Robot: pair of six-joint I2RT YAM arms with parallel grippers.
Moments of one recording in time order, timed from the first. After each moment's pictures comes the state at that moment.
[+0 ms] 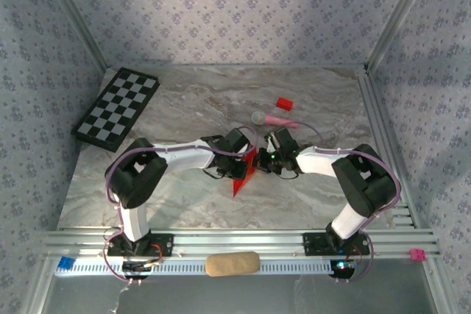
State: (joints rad) left arm -0.88 1.83 1.09 -0.46 0.19 -0.52; right arm 0.57 1.63 0.71 -0.03 -0.39 0.82
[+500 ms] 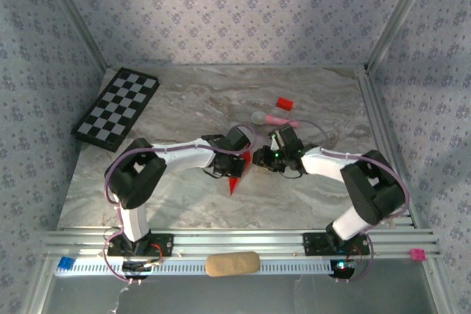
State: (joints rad) left arm -0.89 1.82 1.12 -0.56 0.04 -0.61; right arm 0.54 1.53 0.69 -0.06 -0.36 0.79
